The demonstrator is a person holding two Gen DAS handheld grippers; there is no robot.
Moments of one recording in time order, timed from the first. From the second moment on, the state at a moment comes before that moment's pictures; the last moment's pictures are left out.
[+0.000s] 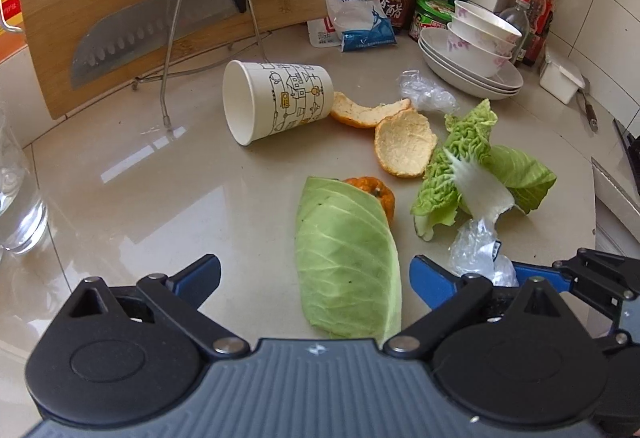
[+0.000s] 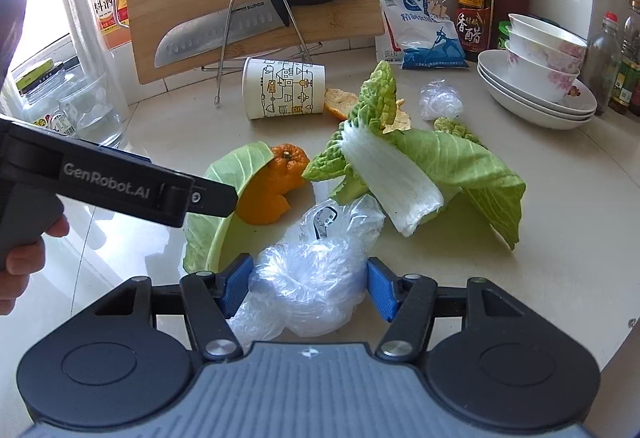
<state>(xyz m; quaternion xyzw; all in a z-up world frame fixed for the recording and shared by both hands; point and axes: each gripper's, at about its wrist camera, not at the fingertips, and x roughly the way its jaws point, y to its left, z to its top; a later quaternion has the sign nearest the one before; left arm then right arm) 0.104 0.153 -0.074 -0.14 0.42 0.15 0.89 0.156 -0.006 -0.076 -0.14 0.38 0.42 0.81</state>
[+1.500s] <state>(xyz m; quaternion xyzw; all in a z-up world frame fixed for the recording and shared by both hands) 0.057 0.093 -0.021 -0.05 0.44 0.06 0.90 0.106 -0.067 -0.031 -0.14 0.35 0.41 0.83</state>
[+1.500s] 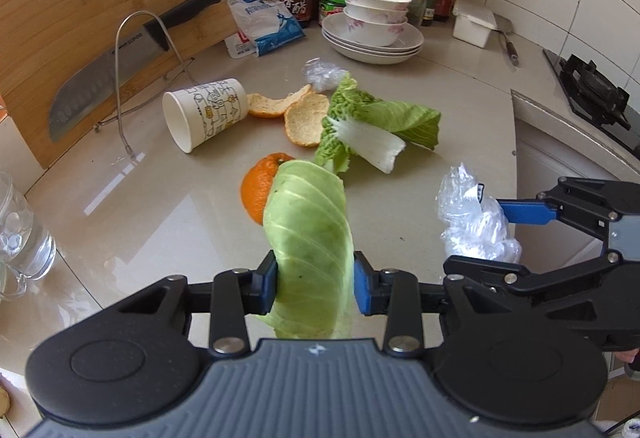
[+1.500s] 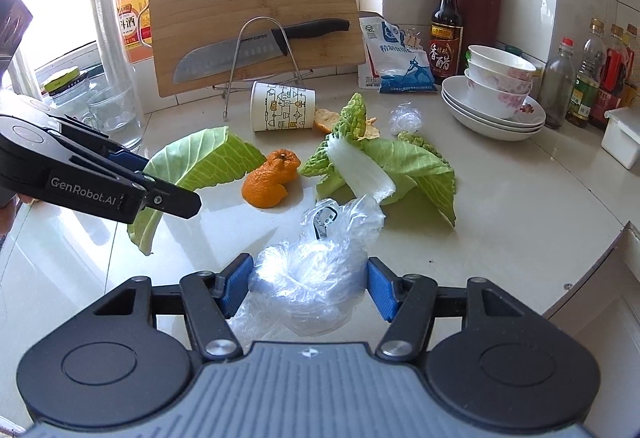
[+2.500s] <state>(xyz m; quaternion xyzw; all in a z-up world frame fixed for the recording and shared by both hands) 0.123 -0.089 -0.022 0.01 0.43 -0.11 0.90 0.138 -0.270 -0.066 -0.11 0.40 0.21 0.89</state>
